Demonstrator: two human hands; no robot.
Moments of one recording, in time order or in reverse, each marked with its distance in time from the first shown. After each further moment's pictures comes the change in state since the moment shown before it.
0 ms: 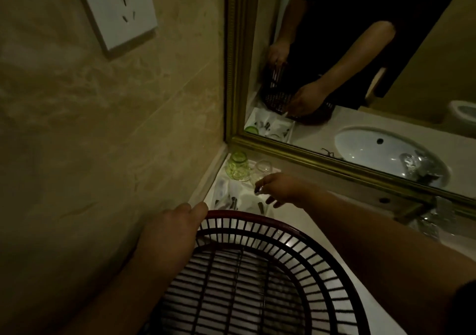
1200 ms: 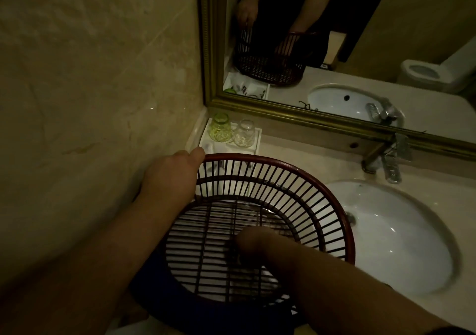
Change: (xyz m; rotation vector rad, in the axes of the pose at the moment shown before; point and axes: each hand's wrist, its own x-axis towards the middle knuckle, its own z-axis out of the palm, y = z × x) left_hand 0.011 -0.008 0.013 0.021 0.165 0.109; right_hand -0.072 0.086 0.215 -0.687 -0.372 -0.010
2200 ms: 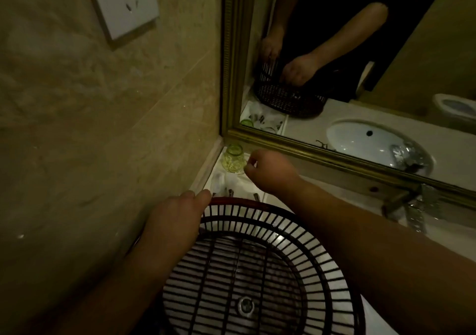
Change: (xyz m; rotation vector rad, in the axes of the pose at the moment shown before) left_hand 0.002 0.005 -0.010 -0.063 -0.099 -0.063; right_hand -0.041 0.027 -0.230 0.179 0.922 0.005
